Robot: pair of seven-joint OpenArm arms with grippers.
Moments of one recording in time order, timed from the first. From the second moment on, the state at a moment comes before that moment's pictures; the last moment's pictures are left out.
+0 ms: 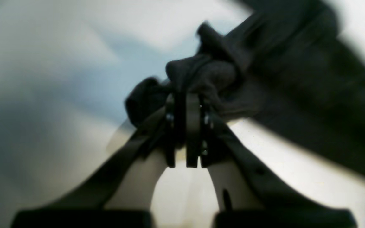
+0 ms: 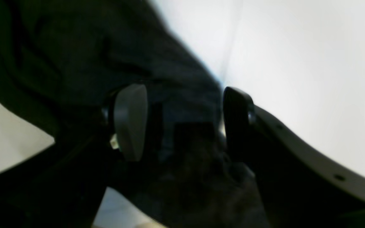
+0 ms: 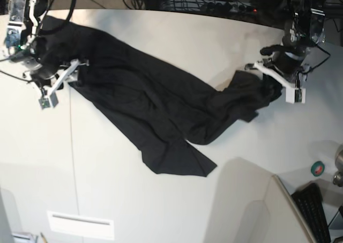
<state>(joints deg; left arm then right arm) 28.2 -24.3 -5.7 103.1 -27.2 -0.1 27.4 -16.1 7.5 13.3 93.3 15.5 22.5 -44.9</state>
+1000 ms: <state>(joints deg) 31.6 -24.1 -5.8 98.0 -22.4 -0.5 27.1 -14.9 2.1 0.4 83.3 -21.4 17.0 -33.9</state>
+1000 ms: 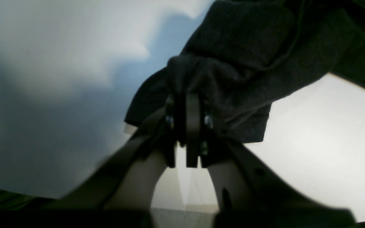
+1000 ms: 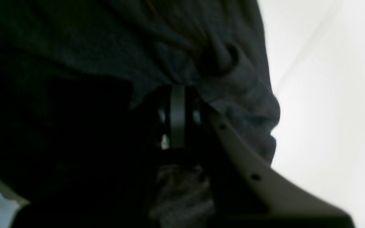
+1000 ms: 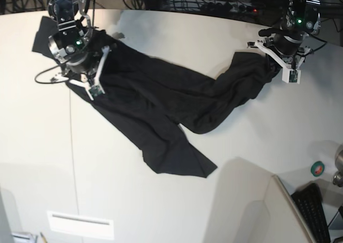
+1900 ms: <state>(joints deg) 27.2 -25.0 -5.8 92.0 -22.4 -0.7 27.0 -15.9 2.2 6.1 84.1 -21.7 16.9 -34.5</state>
